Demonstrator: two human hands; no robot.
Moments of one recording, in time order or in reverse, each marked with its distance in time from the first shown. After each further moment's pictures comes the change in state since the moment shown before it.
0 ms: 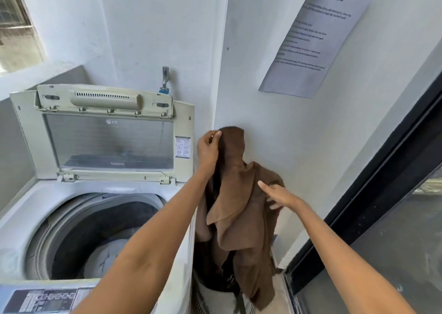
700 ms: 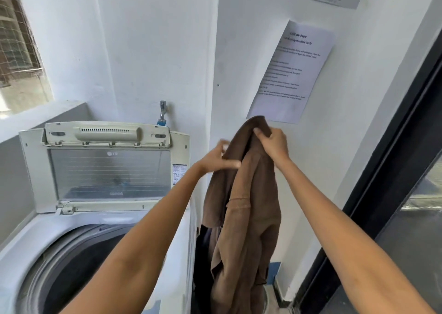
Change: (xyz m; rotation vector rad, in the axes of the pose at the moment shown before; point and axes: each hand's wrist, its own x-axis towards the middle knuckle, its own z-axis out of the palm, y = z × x) left_hand 0.015 0.084 -0.005 0.399 -0.794 0.077; right_hand -0.037 -0.156 -0.084 0.205 0.768 -0.543
